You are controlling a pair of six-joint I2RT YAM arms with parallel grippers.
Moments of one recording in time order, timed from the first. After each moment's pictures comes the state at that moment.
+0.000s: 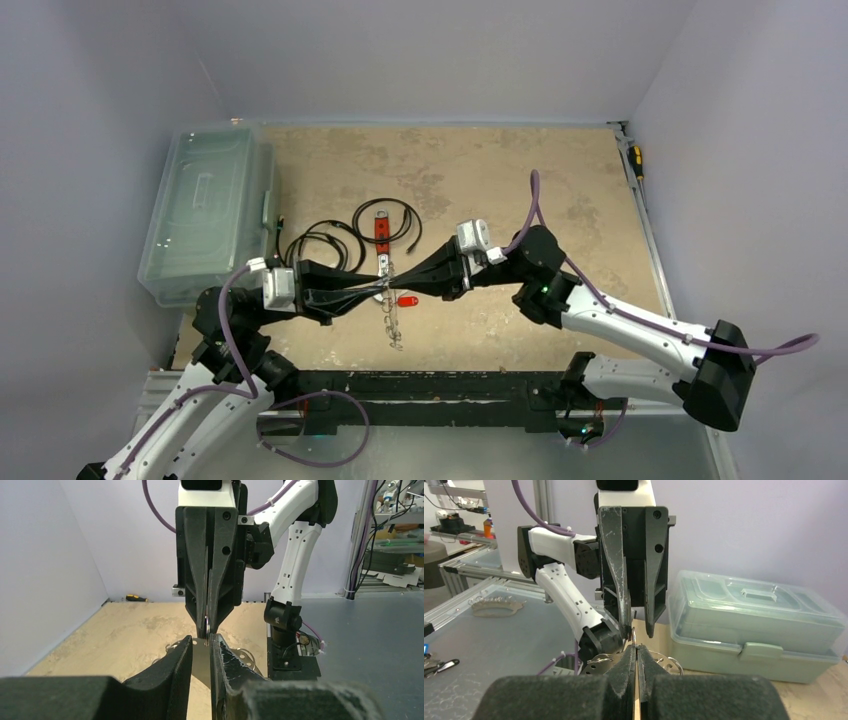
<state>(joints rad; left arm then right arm) -0.59 0.40 0.54 0.30 0.76 -0.21 0.96 1.09 0.80 0.63 -0.75 0.09</state>
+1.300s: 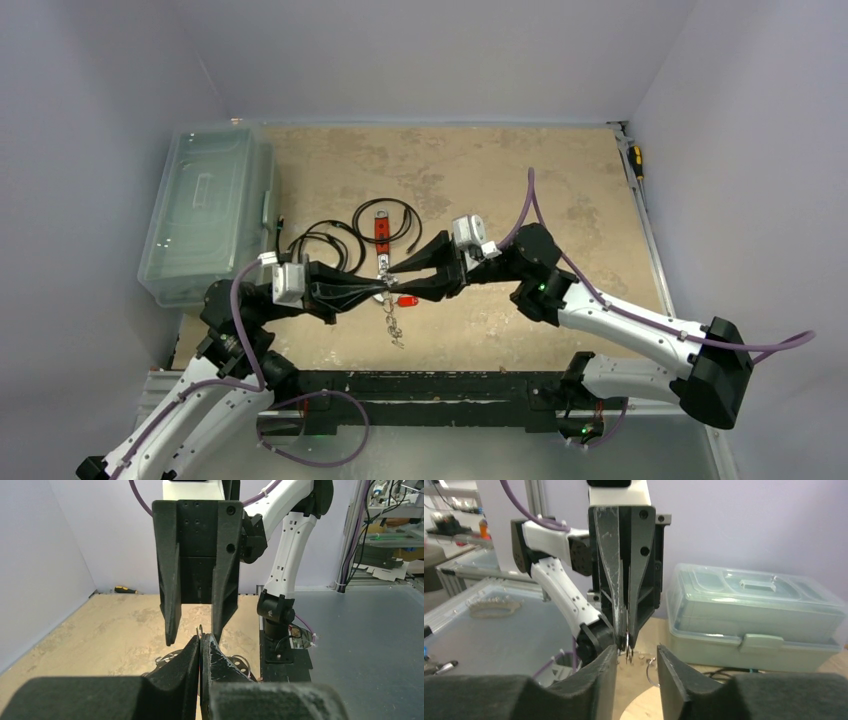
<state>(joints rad) -0.59 0.45 0.54 0.31 0.78 -0.20 0.95 1.12 0.80 0.63 -0.75 0.12</state>
